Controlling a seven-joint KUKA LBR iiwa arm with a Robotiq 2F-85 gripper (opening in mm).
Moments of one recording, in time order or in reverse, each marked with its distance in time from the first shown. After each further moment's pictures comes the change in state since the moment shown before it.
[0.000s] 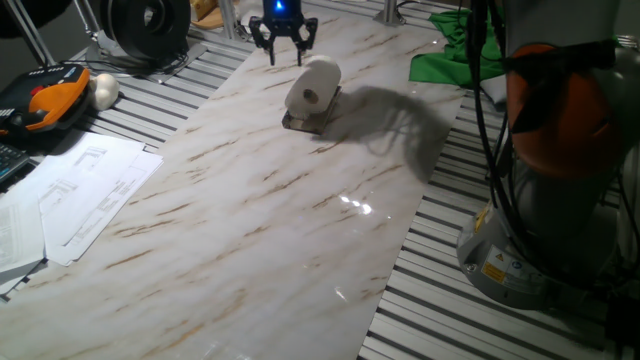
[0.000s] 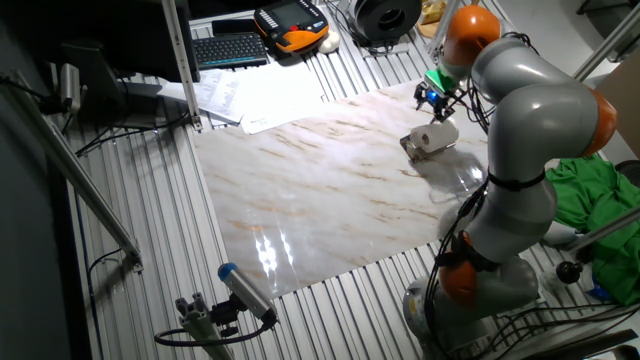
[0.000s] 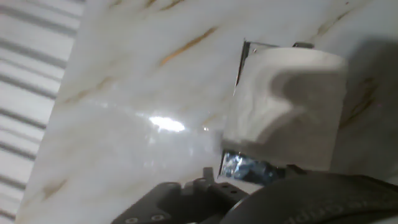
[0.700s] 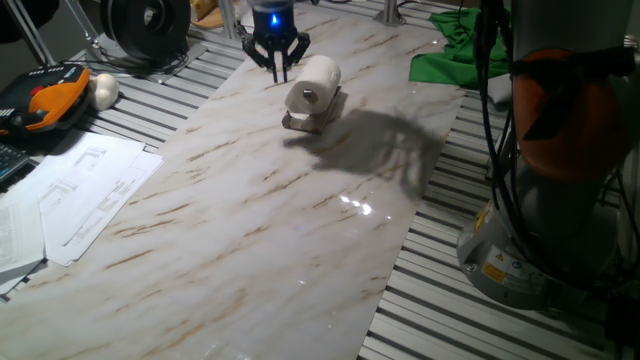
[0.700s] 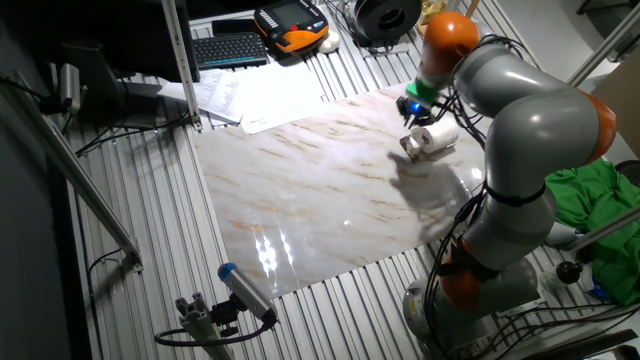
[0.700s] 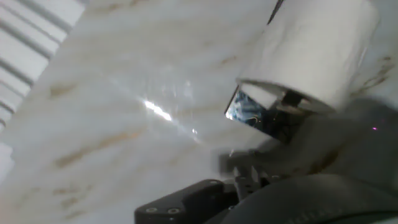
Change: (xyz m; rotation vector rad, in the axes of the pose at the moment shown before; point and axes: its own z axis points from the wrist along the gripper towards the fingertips) arm 0.078 -0.001 0.003 0.028 0.000 -0.234
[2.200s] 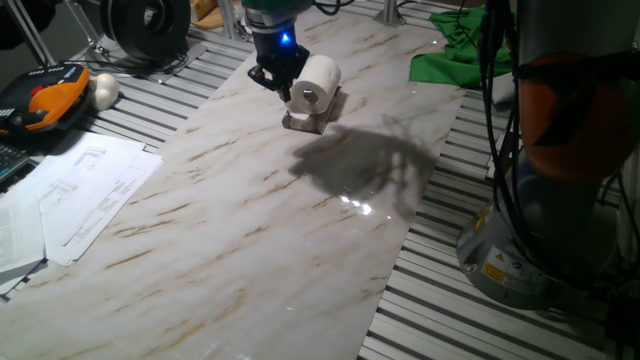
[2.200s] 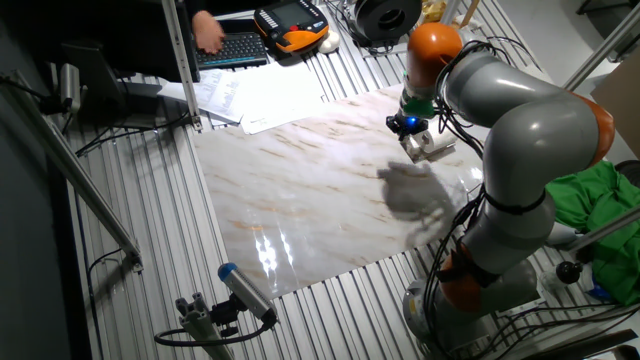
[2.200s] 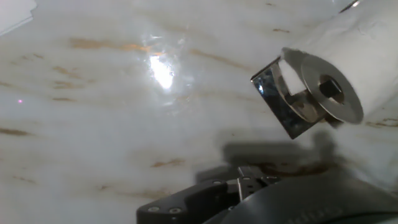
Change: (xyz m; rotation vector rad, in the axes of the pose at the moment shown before) arm 0.035 -0.006 0.002 0.045 0.009 -0.506
